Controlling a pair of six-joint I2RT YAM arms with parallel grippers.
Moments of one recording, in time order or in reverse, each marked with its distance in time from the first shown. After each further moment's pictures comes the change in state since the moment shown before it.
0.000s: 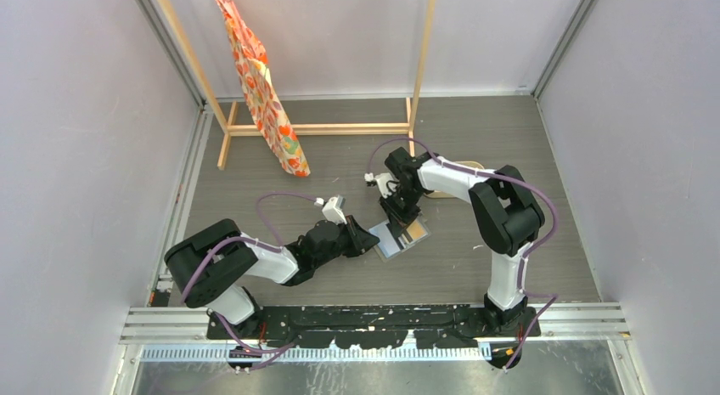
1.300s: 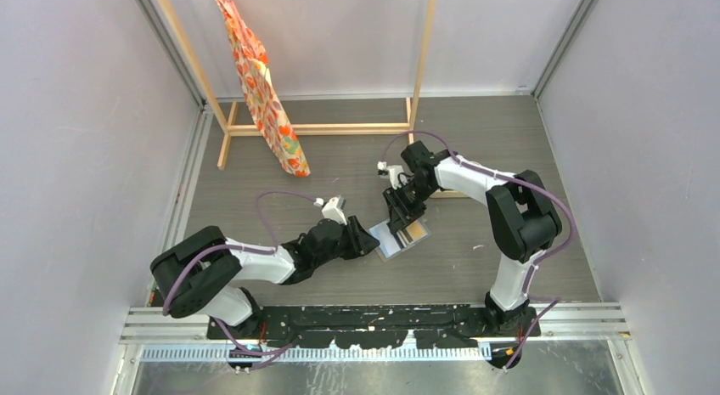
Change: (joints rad) left arm -0.016 -0.104 0.034 -0.228 -0.025 0.009; right arm -0.082 -0.097 -0.070 0.052 -0.167 0.038
